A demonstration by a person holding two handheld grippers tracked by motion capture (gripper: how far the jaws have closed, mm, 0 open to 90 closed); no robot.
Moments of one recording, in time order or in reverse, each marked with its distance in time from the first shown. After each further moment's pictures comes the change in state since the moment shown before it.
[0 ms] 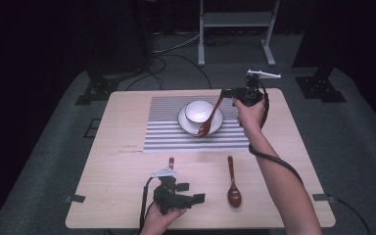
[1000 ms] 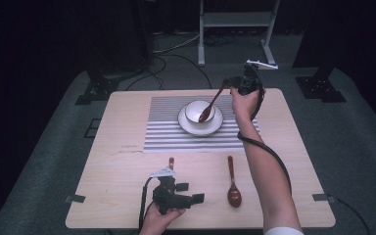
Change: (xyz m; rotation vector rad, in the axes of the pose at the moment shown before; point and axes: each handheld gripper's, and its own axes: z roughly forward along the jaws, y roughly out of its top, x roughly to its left) left arm 0.000 0.000 -0.002 -0.008 -0.003 -0.004; right arm 0.004 0.028 0.021 -0.122 -0.159 0.032
